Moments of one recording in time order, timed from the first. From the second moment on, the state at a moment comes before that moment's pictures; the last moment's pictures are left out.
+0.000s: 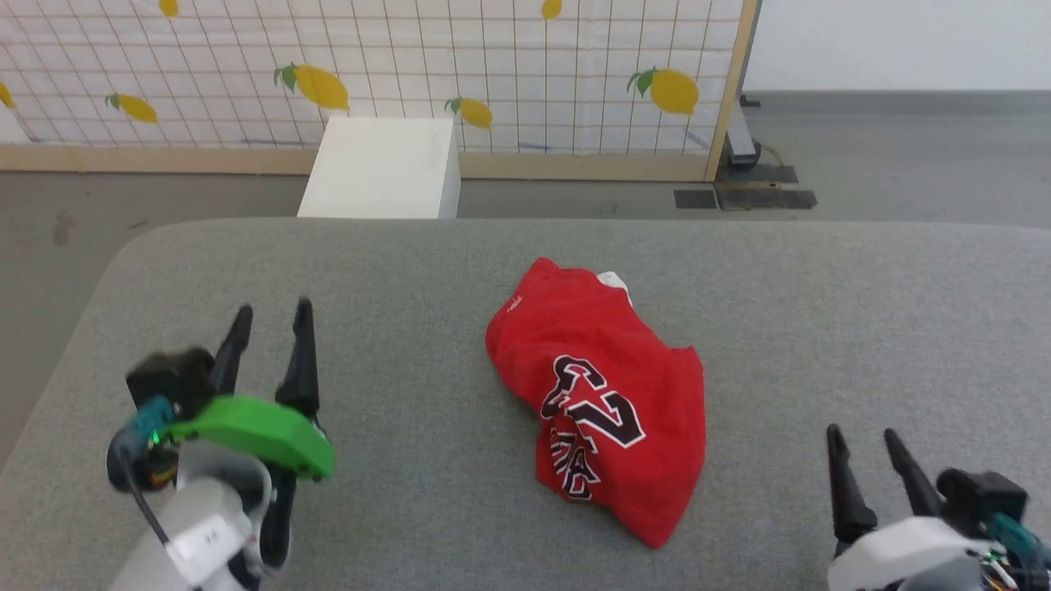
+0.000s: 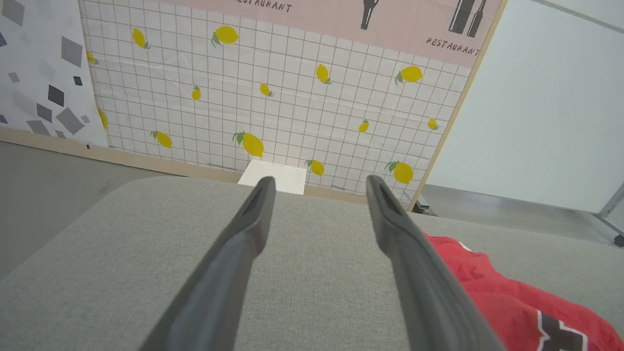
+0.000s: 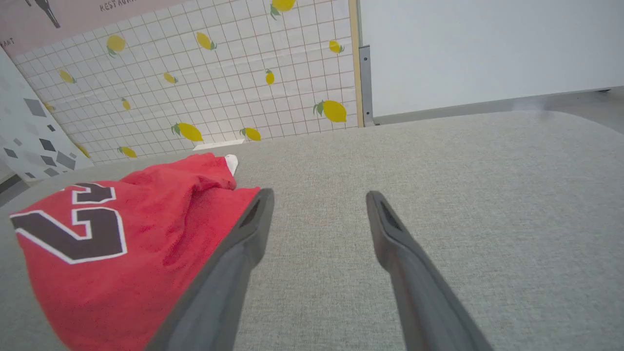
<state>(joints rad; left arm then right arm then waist) -0.28 0.38 -0.37 0.27 -0.70 0.13 -0.25 0.04 -0.05 -0.11 0.26 0.20 0.13 -0.19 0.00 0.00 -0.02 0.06</state>
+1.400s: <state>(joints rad) -0.14 0.16 -0.18 0.17 -0.40 -0.01 -0.26 -0.39 -0.19 -0.32 0.29 0.07 0.13 0.47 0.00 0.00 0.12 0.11</state>
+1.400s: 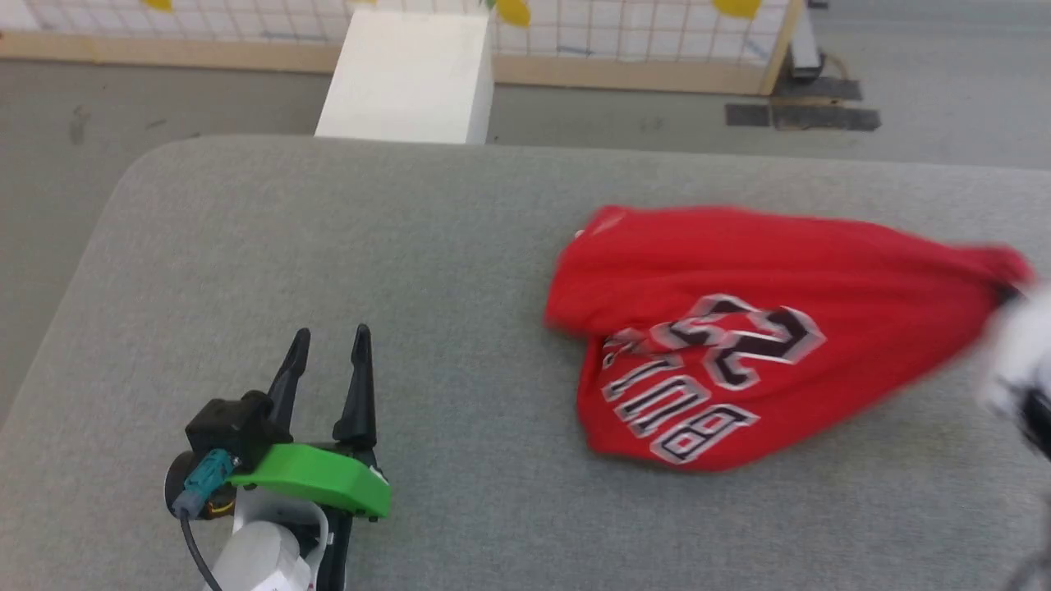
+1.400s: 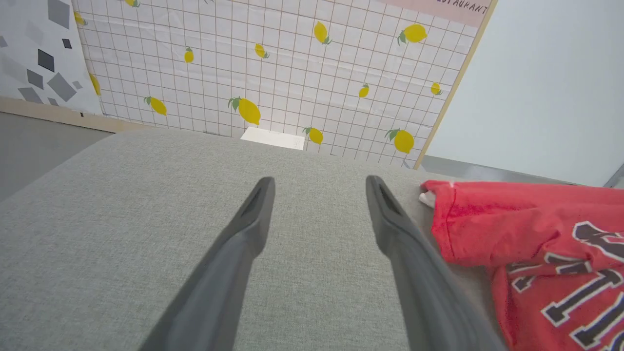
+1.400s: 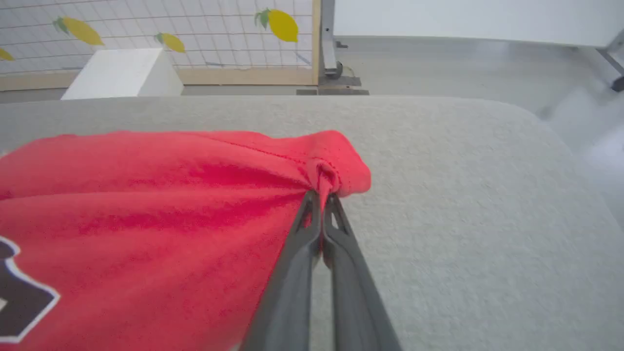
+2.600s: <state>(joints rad) -0.84 0.13 -0.40 0.52 -0.44 -0.10 0.45 -0.07 -0.05 -0.30 0.04 0.24 0.13 0.02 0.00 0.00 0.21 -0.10</state>
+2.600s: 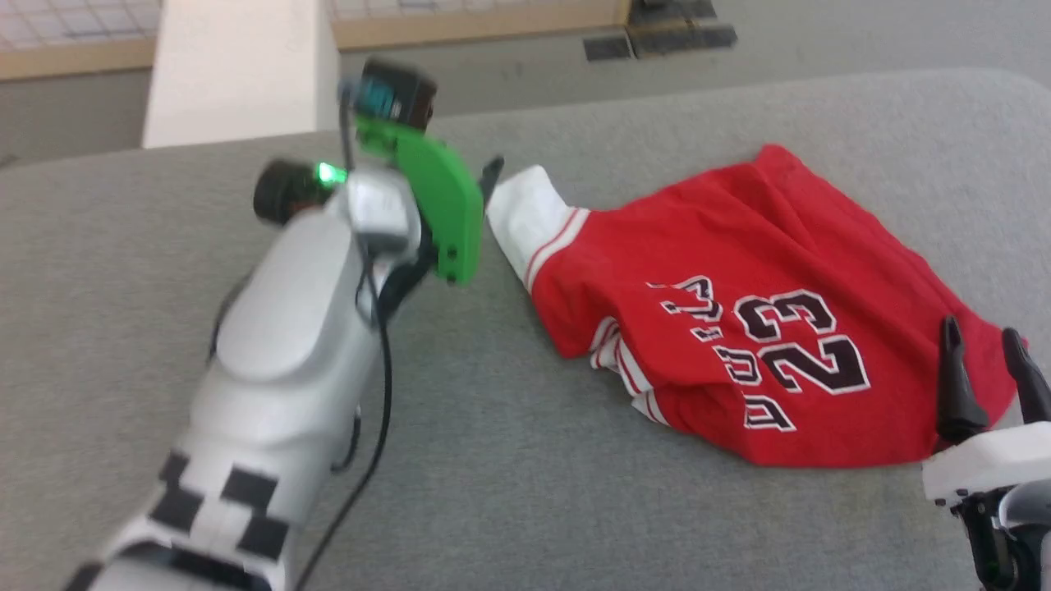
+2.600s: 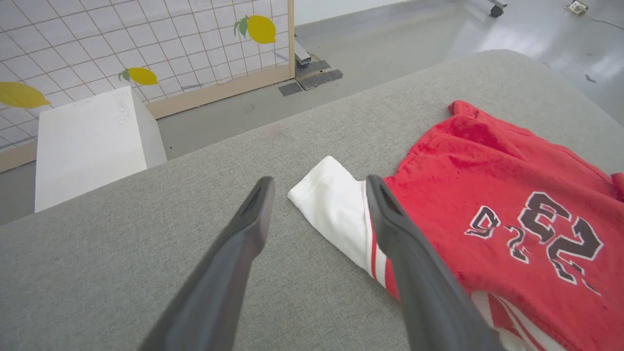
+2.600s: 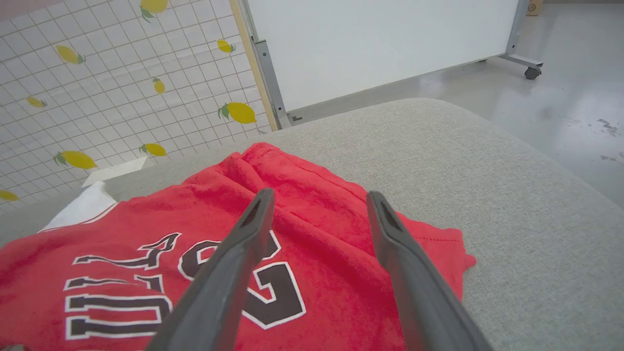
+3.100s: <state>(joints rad) -1.05 0.13 -0.54 0.84 -0.36 -0.12 0.70 -0.11 -0.05 -0.27 0.13 0.28 0.13 -0.06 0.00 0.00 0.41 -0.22</state>
